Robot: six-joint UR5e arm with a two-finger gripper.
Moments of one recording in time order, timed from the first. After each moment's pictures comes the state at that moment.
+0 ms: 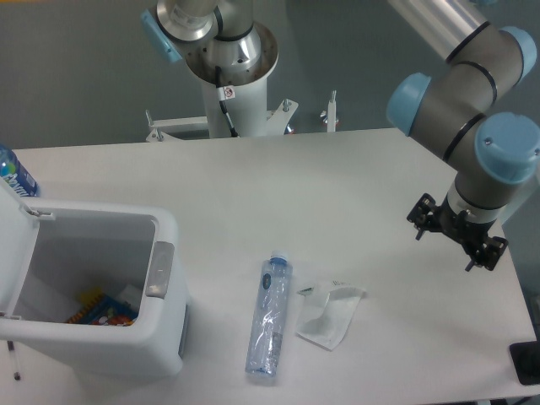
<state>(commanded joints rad) 2.69 -2.12 -1.27 -1.27 1.58 1.42</state>
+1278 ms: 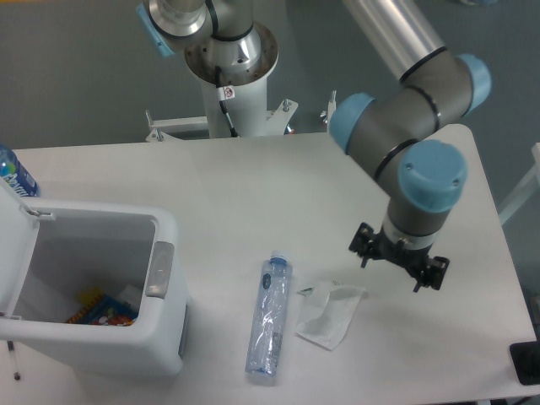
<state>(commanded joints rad) 2.52 -2.11 -1.38 -1.09 1.57 0.97</state>
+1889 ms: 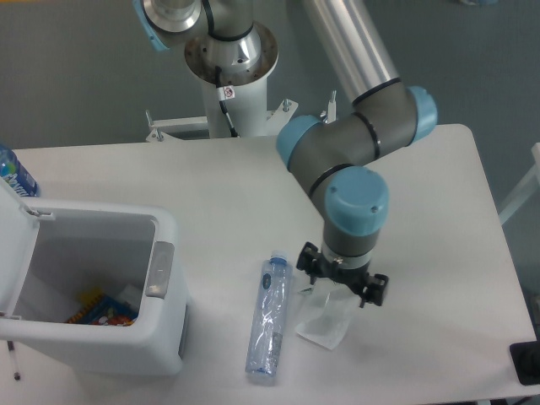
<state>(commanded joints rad) 2.41 -2.10 -1.53 -0.98 1.58 0.97</state>
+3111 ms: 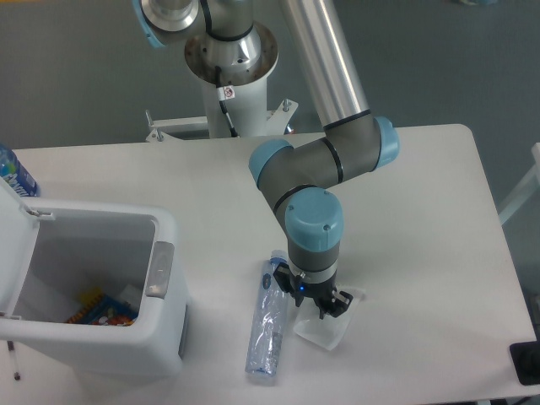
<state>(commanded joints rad) 2.41 -2.14 -1.55 -0.89 1.58 0.93</state>
